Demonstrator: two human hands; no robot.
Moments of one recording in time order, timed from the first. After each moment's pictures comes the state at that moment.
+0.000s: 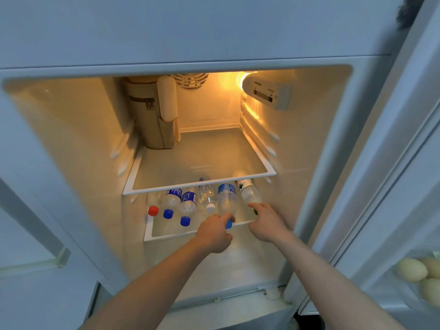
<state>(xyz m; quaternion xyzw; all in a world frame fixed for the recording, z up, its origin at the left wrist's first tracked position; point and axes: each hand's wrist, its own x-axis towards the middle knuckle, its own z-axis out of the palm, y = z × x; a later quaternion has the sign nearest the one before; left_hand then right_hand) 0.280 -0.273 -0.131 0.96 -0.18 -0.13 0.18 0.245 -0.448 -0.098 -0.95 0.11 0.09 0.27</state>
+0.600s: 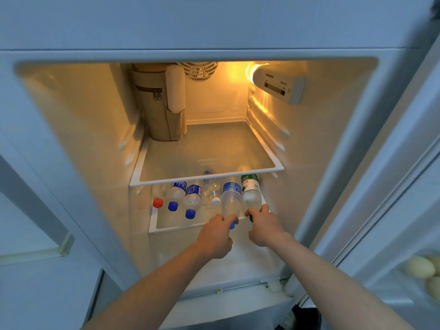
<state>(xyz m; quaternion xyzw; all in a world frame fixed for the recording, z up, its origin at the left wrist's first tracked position) 0.261 -0.256 -0.147 0.96 -0.22 -0.10 0.17 0.247 -0.426 -0.123 -0.98 0.08 0.12 0.13</state>
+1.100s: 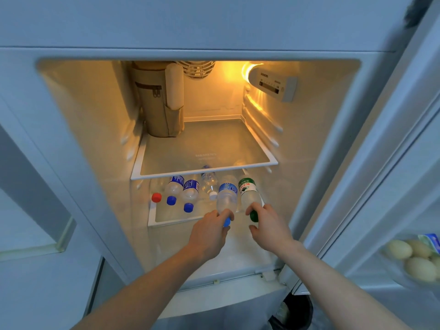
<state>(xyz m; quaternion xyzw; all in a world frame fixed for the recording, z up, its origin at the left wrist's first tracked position) 0.226 -0.238 -0.131 0.95 -0.24 0.03 0.22 0.187 -0.423 -0.096 -0.98 0.06 0.00 0.21</state>
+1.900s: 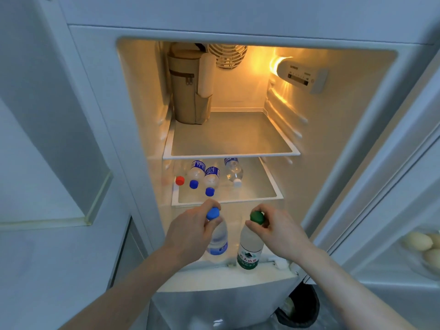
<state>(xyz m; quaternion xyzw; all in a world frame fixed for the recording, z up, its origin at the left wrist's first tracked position) 0.146 -0.134 -0.075 0.93 -0.20 0.08 0.29 0.124 -0.376 -0.065 -0.96 -0.02 -0.01 0.28</state>
